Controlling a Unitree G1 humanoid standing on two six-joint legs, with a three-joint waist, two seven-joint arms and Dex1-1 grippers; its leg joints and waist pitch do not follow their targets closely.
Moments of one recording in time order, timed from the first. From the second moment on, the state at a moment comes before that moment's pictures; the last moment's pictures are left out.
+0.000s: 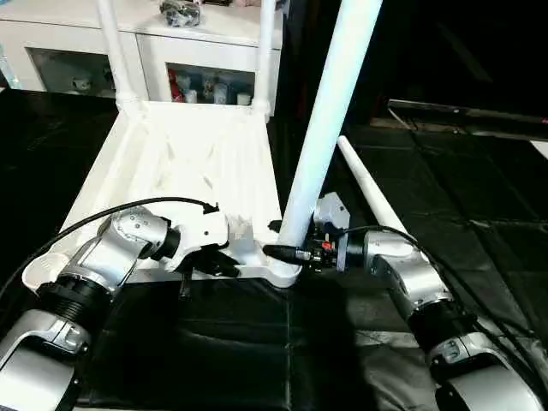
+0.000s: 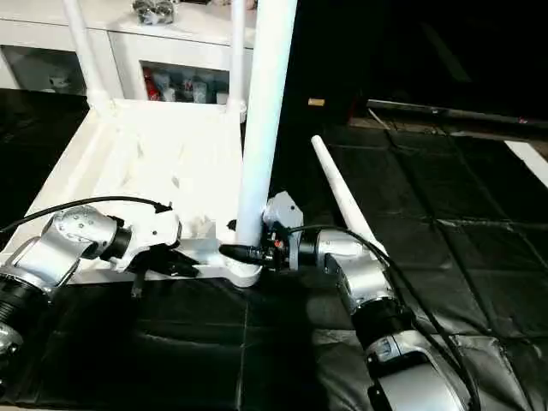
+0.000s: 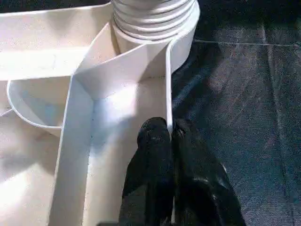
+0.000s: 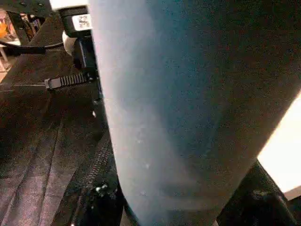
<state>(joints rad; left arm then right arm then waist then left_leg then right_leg) -0.64 0.58 -0.41 0.56 0.03 0.06 -1.31 -0.56 -0.18 0.21 0.68 0.19 -0.05 1.13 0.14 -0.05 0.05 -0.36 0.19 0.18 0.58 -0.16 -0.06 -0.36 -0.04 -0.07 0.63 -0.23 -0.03</state>
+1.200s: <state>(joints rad) -0.45 0.42 -0.26 0.05 0.08 0.80 -0.82 -0.80 0.07 0.06 1.03 0.15 -0.05 0.44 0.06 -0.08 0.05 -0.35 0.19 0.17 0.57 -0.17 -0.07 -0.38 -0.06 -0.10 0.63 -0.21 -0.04</state>
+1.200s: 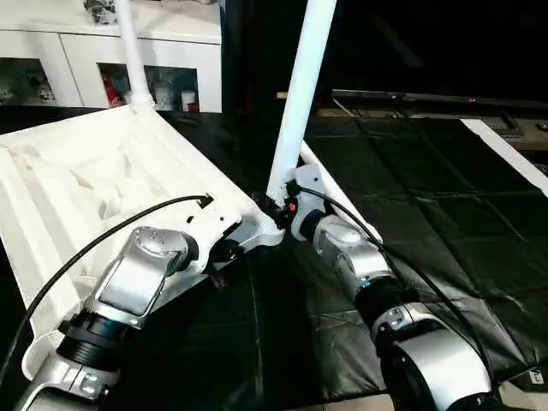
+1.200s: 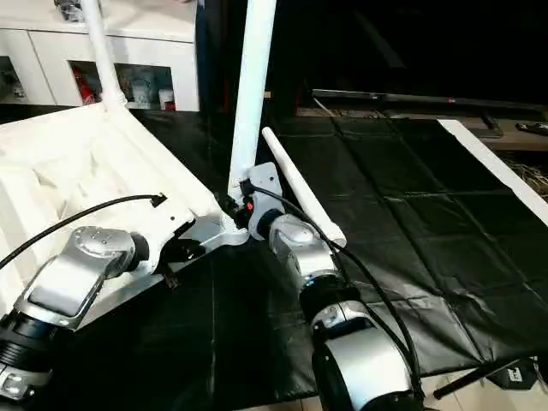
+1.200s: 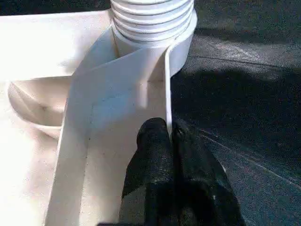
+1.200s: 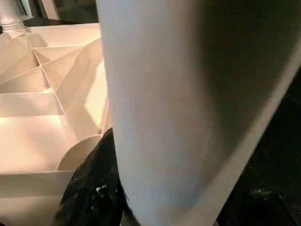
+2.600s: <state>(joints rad) -0.52 0.63 -0.33 0.33 0.03 0.17 -1.23 -0.52 -0.32 0.16 0.60 0.20 0.04 1.20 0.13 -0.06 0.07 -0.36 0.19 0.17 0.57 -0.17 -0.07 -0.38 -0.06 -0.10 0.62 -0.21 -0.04</state>
